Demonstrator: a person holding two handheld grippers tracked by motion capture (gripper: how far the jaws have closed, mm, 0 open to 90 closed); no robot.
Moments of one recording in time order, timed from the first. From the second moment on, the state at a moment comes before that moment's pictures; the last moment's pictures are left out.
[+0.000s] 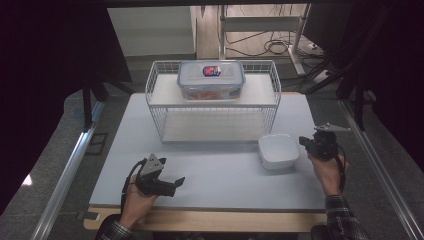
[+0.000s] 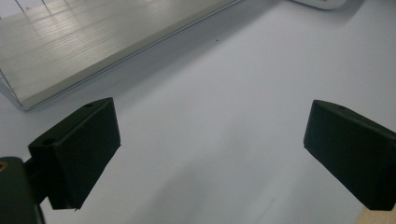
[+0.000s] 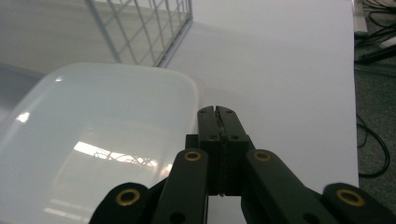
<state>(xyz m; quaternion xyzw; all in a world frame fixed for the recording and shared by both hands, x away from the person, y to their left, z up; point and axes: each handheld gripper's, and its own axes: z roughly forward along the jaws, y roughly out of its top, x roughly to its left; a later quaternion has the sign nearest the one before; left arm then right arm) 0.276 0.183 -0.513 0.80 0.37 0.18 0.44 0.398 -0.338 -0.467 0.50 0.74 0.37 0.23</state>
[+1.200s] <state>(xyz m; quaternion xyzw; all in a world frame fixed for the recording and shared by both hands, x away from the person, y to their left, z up) 0.277 0.179 -0.516 0.81 0.36 0.18 0.43 0.387 -0.264 -0.483 0.44 0.80 0.38 0.13</state>
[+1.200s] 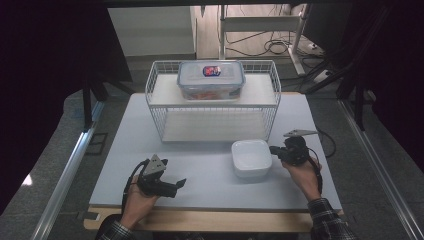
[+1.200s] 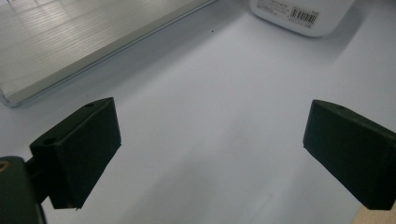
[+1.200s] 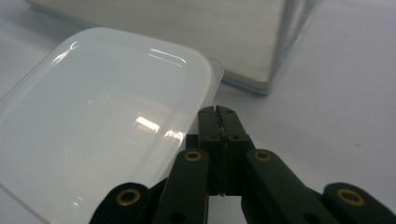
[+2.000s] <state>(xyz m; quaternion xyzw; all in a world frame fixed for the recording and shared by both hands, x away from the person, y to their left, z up) 0.278 0.176 -0.518 0.82 0.36 0.17 0.42 0.370 -0.198 -0.491 0.38 0.84 0.39 0.09</state>
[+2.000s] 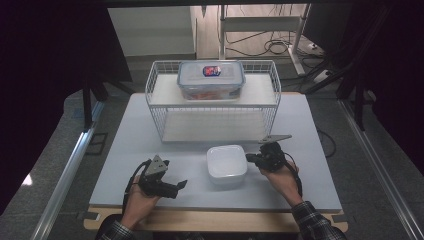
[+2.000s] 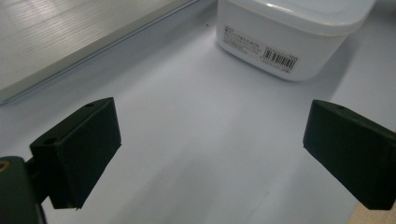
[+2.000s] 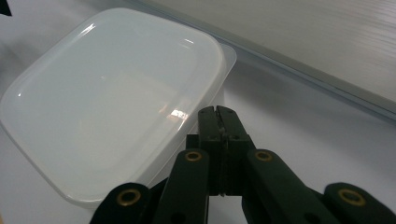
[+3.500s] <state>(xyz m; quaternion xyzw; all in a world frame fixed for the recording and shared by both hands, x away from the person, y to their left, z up) 0.277 0.179 -0.518 0.81 0.36 0.17 0.42 0.332 -0.204 -0.489 0.33 0.84 0.42 0.09</state>
